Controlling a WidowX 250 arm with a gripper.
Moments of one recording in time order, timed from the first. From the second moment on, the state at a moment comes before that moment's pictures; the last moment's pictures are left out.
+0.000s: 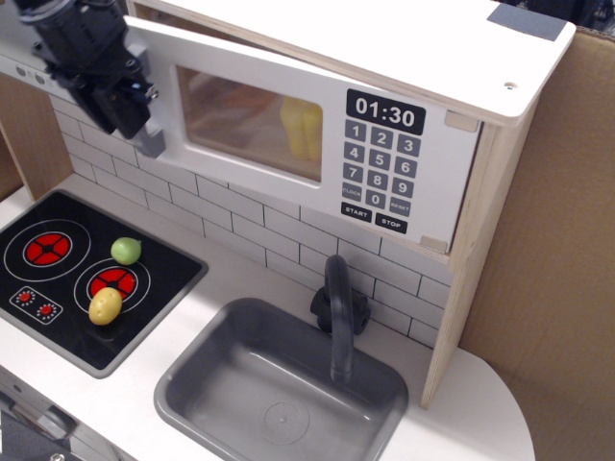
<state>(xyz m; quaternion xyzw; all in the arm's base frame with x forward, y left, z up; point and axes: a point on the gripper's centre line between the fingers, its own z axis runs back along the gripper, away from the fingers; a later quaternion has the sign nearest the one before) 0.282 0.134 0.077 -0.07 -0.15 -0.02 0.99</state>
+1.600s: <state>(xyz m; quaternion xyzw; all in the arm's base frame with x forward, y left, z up) 0.275 0.109 0.159 -0.13 -0.10 0.15 0.98</state>
